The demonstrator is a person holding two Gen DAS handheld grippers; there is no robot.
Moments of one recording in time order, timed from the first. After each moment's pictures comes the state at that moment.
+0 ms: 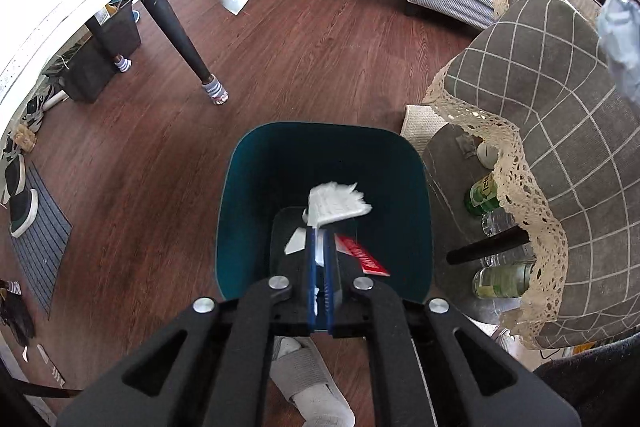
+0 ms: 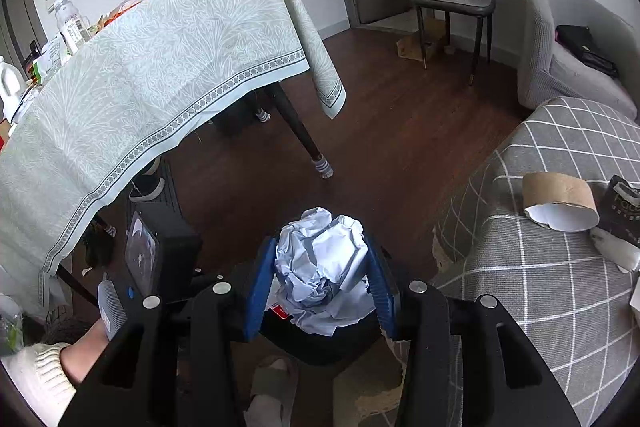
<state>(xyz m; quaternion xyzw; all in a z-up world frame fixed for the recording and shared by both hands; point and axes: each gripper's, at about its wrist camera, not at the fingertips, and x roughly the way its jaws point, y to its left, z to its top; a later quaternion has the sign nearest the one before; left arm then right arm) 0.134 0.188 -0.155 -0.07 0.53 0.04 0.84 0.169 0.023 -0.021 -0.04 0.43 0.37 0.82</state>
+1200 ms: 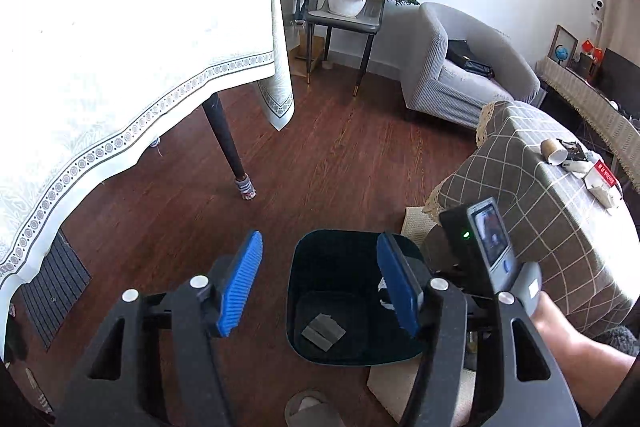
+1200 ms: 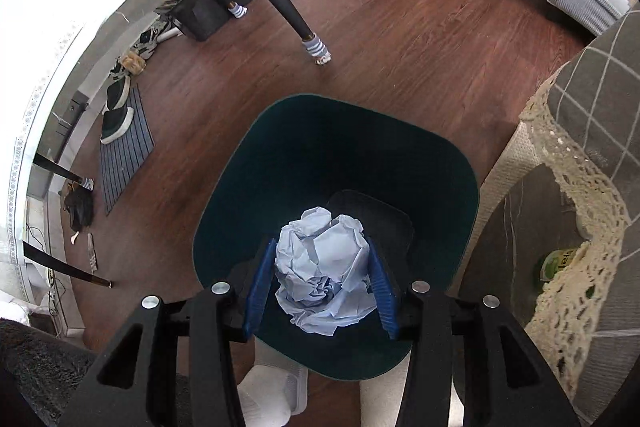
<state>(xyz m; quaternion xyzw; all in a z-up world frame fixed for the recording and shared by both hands) 0.079 0.252 -0.045 -0.09 0.37 0.05 0.92 0.191 0.115 -0.187 -0.08 0.59 0.33 0.73</state>
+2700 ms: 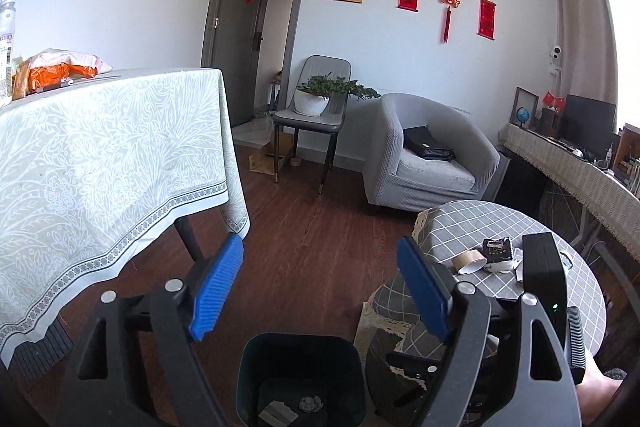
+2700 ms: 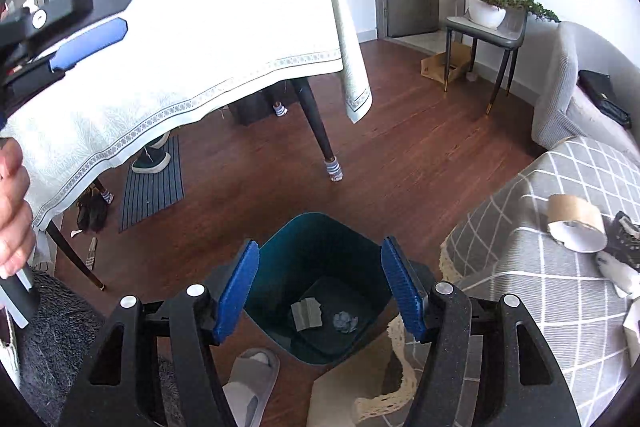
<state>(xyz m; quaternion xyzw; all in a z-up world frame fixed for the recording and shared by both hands) 0.070 0.182 0.064 -0.08 0.20 0.02 0.98 0.146 0.031 -0.013 -0.10 0.39 0.40 0.83</state>
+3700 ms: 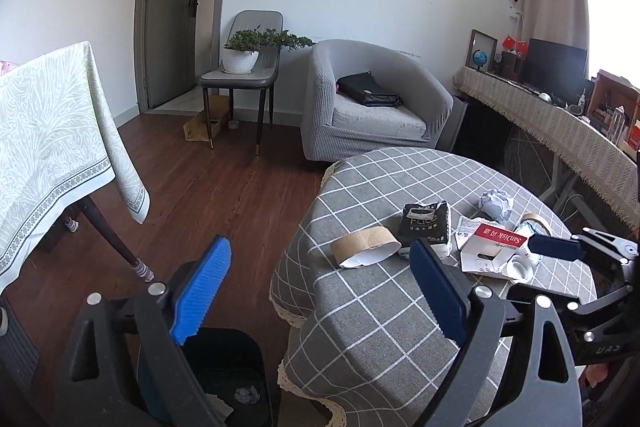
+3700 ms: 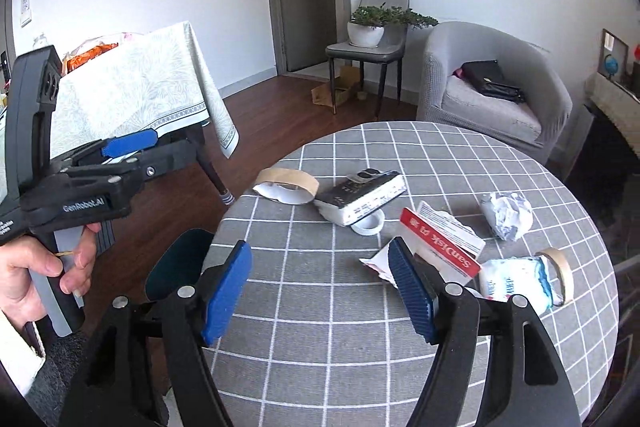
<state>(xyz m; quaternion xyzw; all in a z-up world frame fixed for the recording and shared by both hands) 0.171 0.021 0.011 -0.04 0.29 -0.07 0.96 0.150 -0.178 0.027 -0.05 0.34 0.25 0.90</state>
